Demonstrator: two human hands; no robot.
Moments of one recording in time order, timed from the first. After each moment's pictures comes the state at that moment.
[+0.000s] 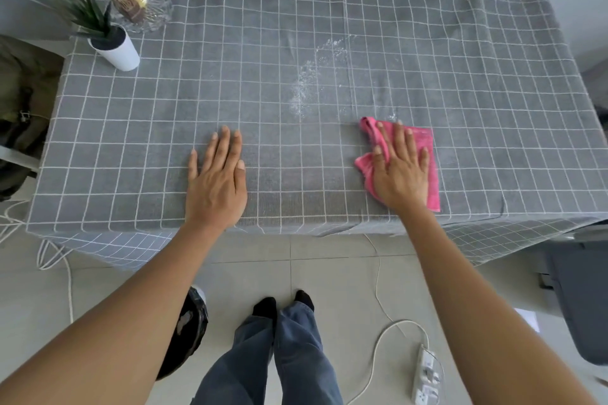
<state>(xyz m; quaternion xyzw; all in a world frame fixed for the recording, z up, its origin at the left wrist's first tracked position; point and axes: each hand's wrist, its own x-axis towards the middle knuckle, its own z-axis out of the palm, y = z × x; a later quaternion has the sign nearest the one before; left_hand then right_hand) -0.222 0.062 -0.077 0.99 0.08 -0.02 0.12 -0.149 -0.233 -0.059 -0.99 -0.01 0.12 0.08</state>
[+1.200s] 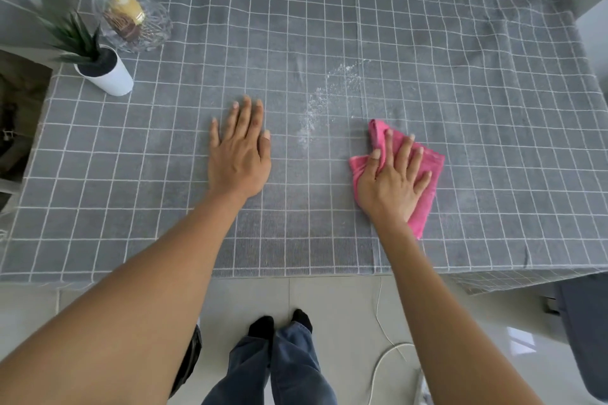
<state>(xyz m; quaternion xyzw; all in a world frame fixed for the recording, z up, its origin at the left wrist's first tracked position) -0.104 0.058 -0.081 0.99 0.08 -0.01 0.14 -0.103 -0.171 -0.061 -0.98 0.14 0.09 0.15</state>
